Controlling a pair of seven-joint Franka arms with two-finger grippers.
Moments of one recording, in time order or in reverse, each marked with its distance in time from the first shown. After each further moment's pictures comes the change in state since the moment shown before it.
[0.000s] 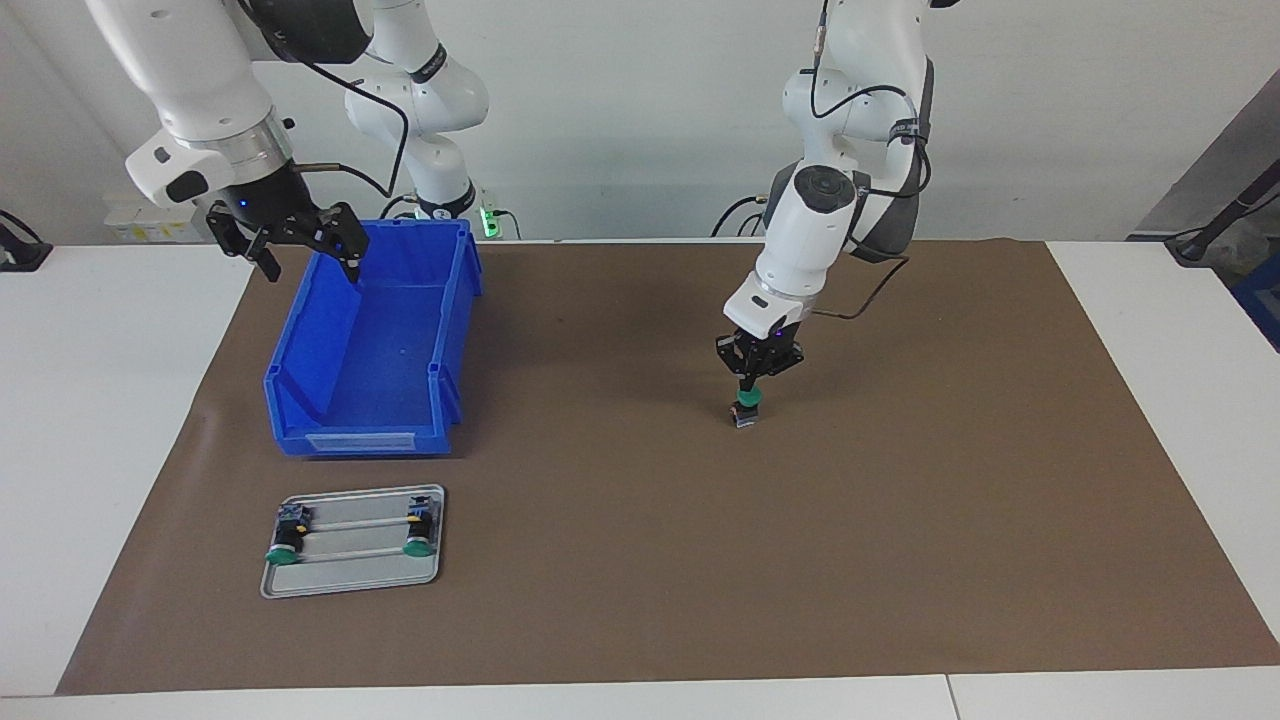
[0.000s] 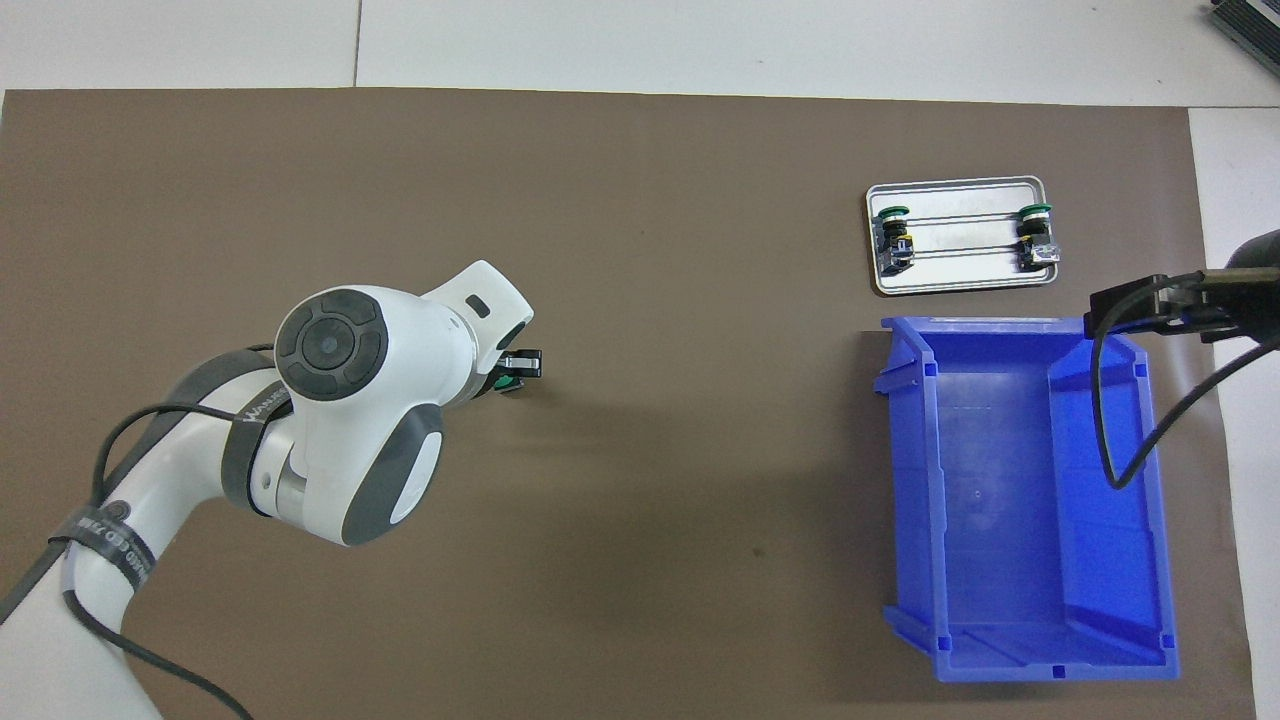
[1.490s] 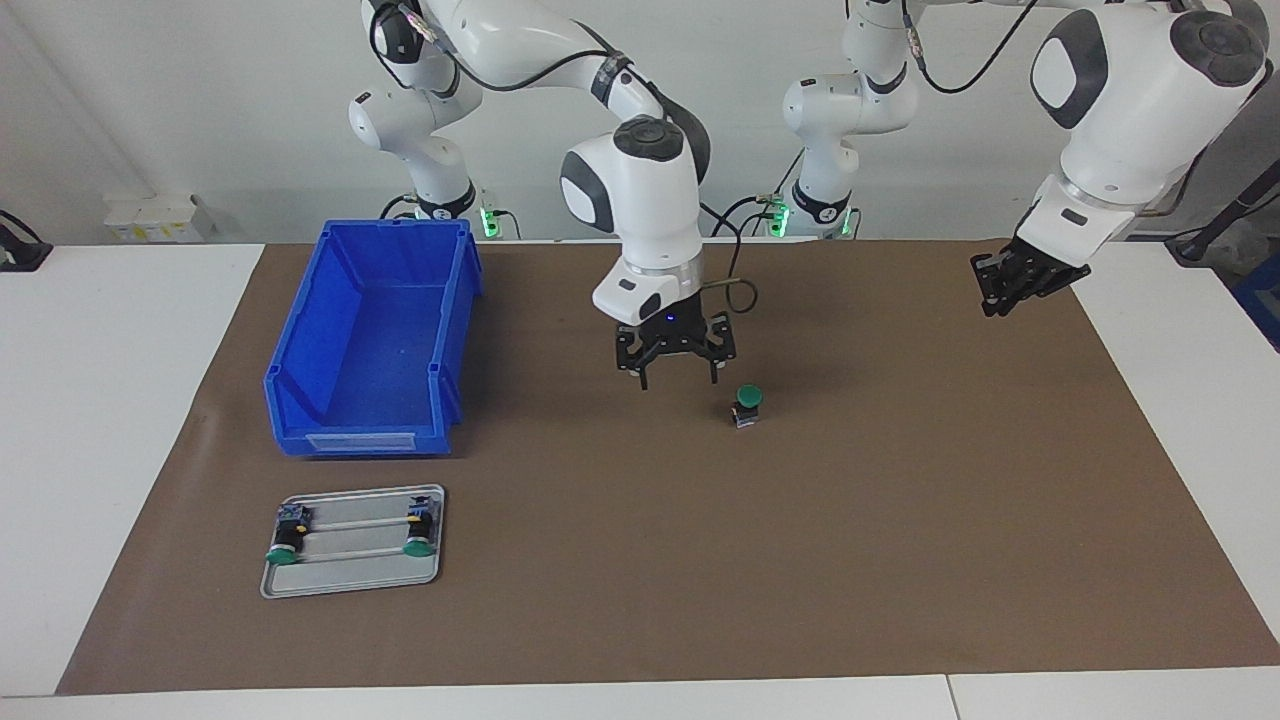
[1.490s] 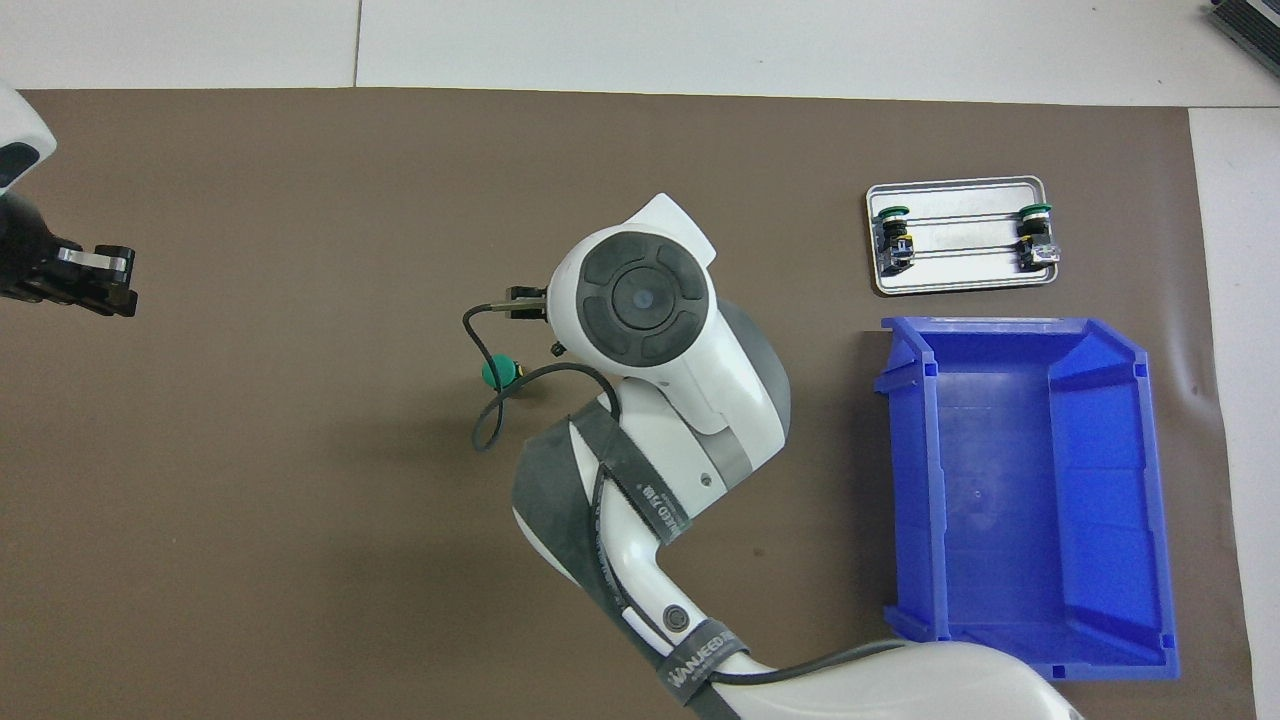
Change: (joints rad) left arm 0.398 0.016 0.030 0.582 0.109 -0.787 0.362; right arm 0.587 0.486 0.032 0.185 0.047 0.575 0.577
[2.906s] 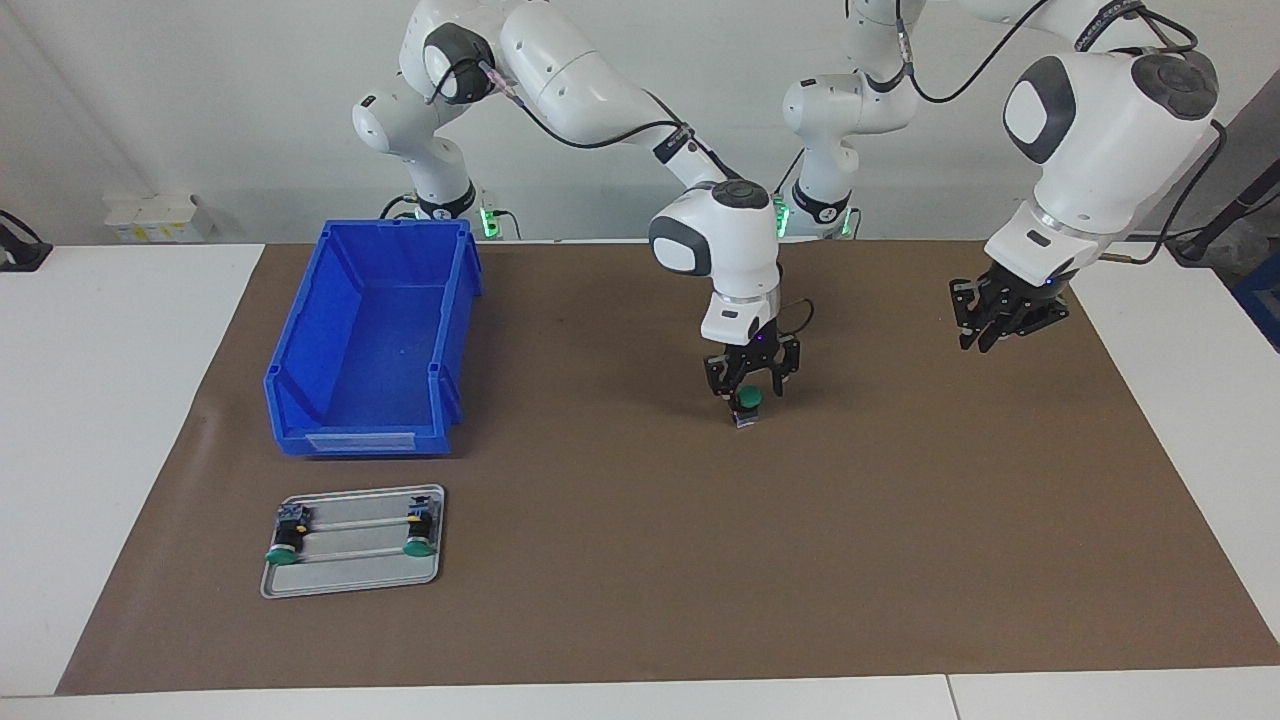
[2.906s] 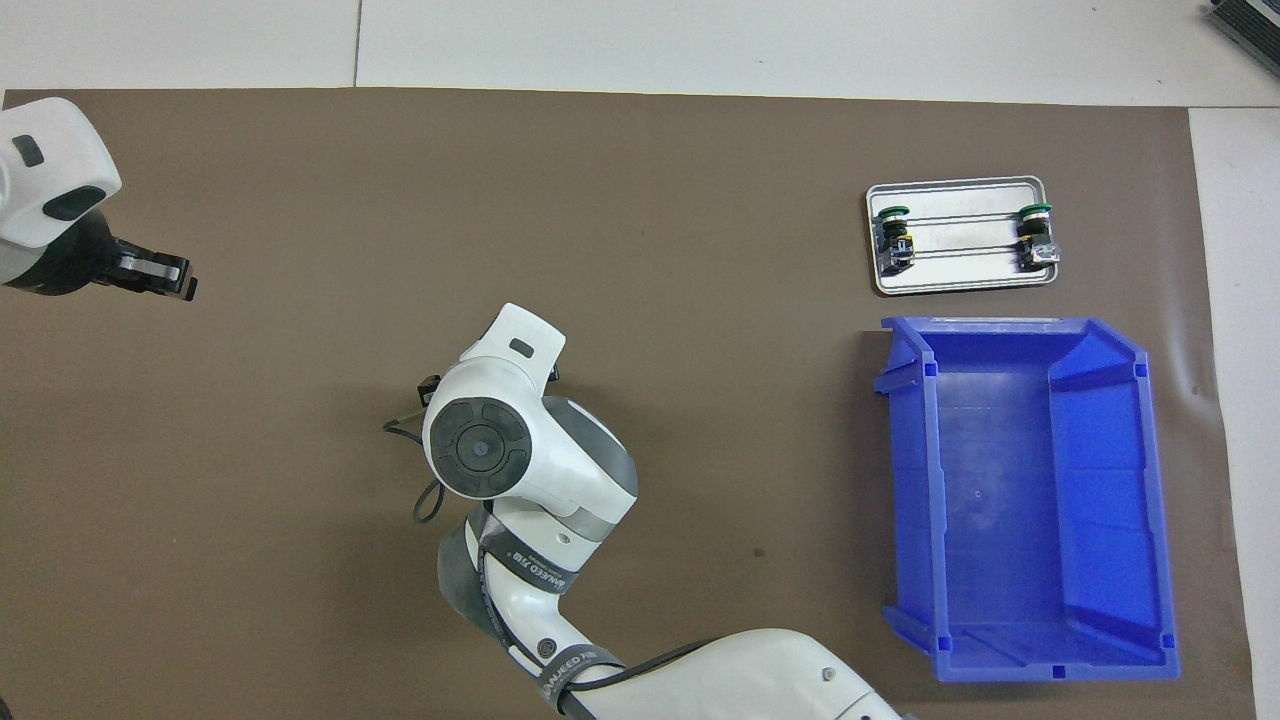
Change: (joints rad) left arm 0.008 -0.049 -0.008 -0.215 -0.054 0.275 0.203; right arm 0.139 0.194 0.013 -0.024 -0.121 0.270 0.001
